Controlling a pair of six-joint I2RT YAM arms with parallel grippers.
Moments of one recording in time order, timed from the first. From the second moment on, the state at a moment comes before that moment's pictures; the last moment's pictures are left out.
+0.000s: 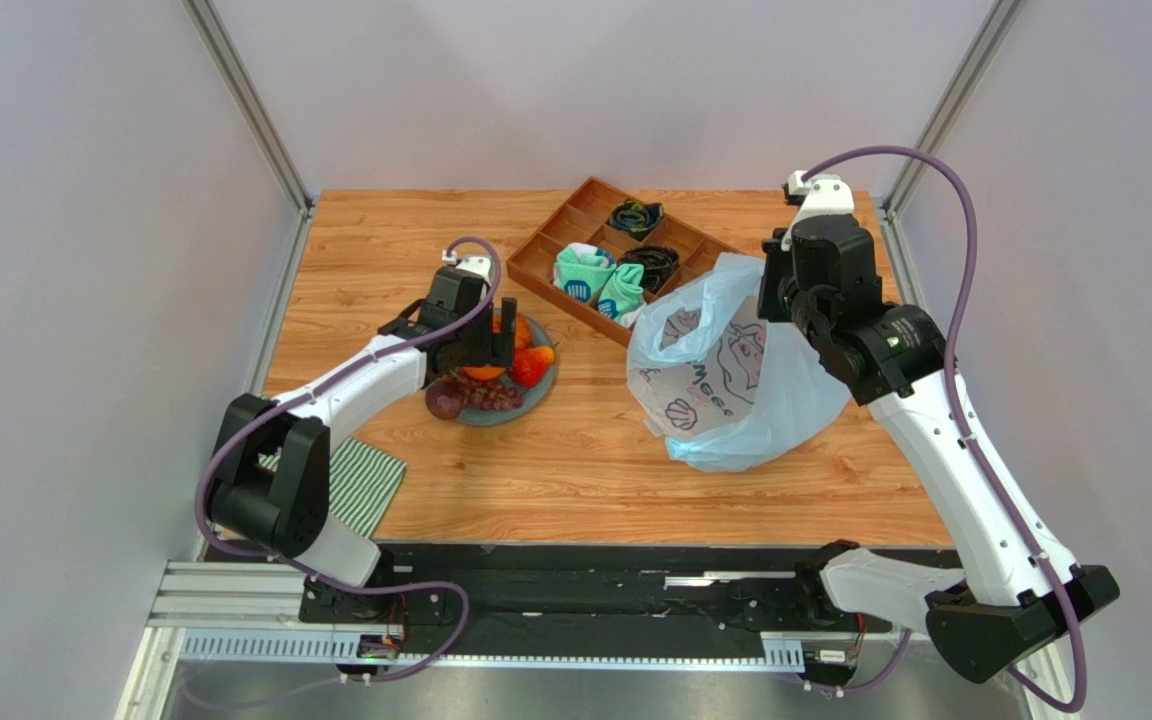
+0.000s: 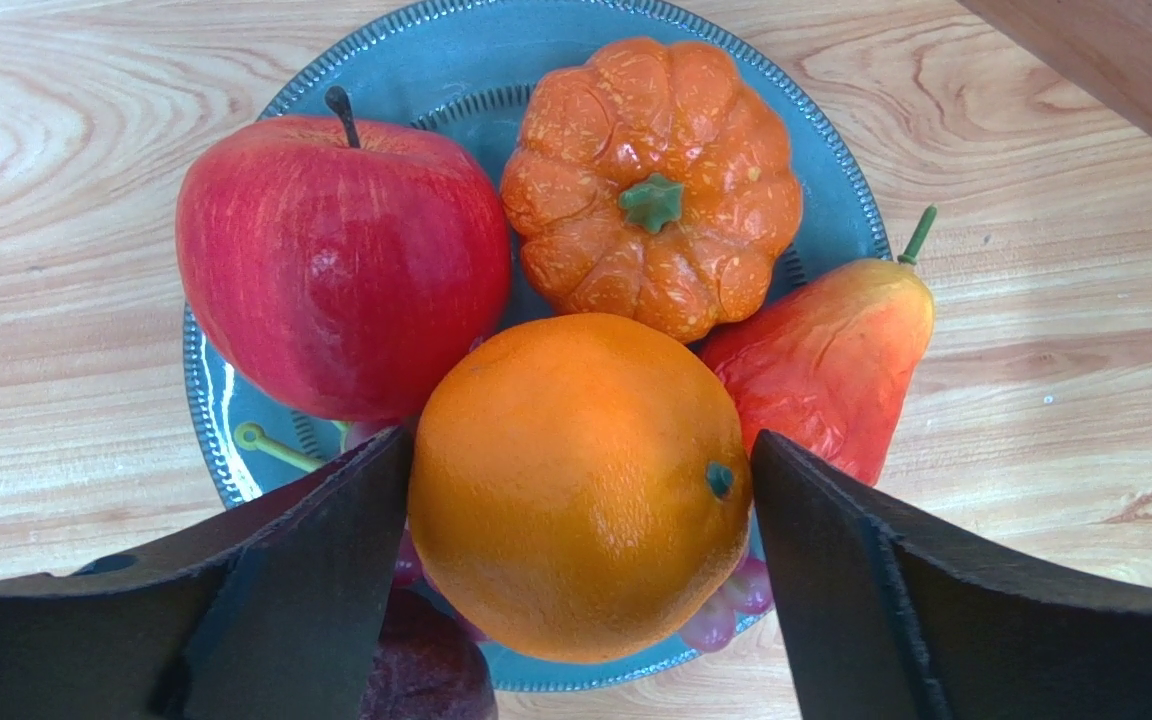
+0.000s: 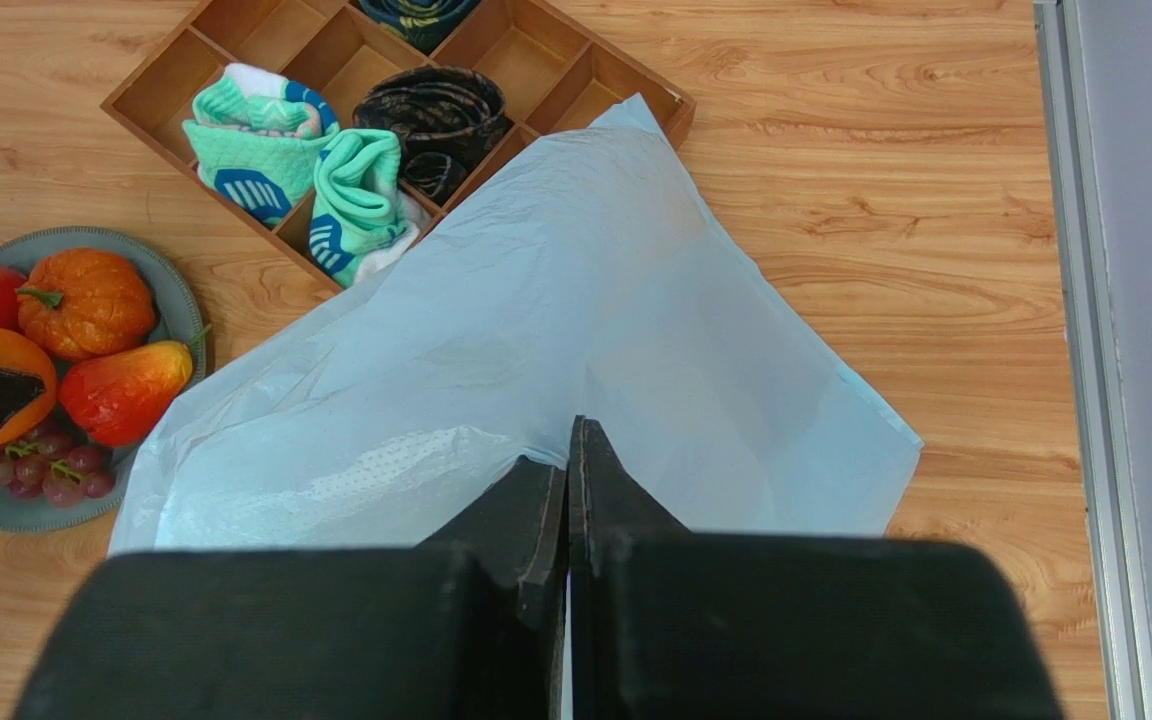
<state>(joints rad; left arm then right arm) -0.40 1.52 0.98 -0.28 -0.13 -0.27 0.44 1.15 1.42 -0.77 0.34 0.23</state>
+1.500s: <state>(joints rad) -0.95 1.49 1.06 0.33 0.51 -0.19 0.44 1.15 1.42 -0.77 0.27 0.25</state>
